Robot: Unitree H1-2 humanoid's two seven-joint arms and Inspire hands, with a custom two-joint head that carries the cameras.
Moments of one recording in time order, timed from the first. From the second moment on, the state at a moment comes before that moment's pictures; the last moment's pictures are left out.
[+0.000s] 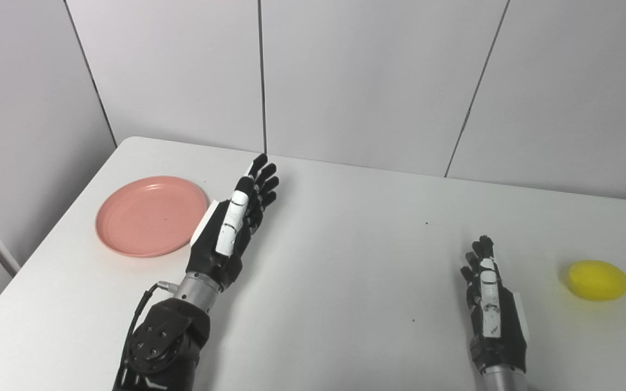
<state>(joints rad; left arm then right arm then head) -0.17 0.09 0.03 -0.31 -0.19 0.25 -0.16 -0.05 0.03 0.01 -0.03 0.08 -0.04 -0.01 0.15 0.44</state>
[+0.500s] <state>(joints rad) -0.26 0.16 0.13 -0.29 -0.20 0.26 -0.15 -0.05 0.03 0.01 -0.03 0.10 -0.04 -0.01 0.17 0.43</state>
